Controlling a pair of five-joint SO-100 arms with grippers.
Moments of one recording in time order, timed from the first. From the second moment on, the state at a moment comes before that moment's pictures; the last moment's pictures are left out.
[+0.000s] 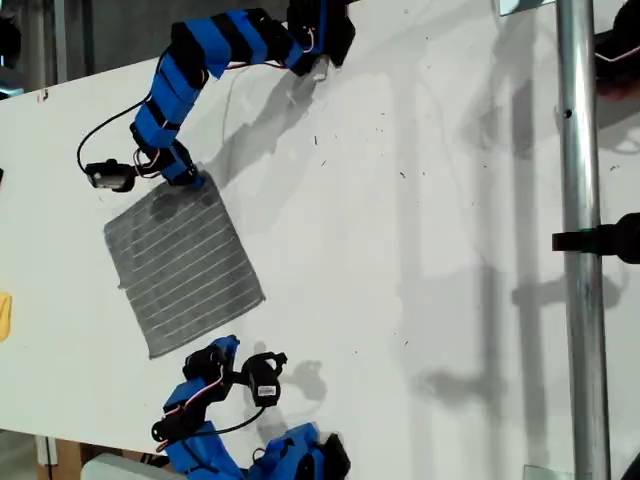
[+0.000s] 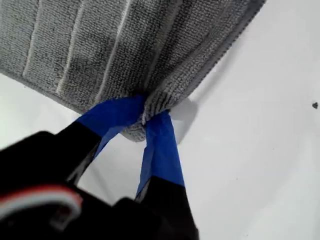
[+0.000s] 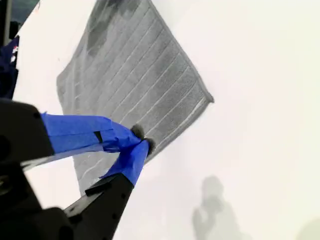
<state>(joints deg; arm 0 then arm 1) -34.3 113.2 103.7 70.1 -74.4 54.4 52.9 66.9 57.7 14.9</state>
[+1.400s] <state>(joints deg) -39.6 64.7 76.0 69.8 -45.5 50.0 53.5 69.0 56.9 16.6</state>
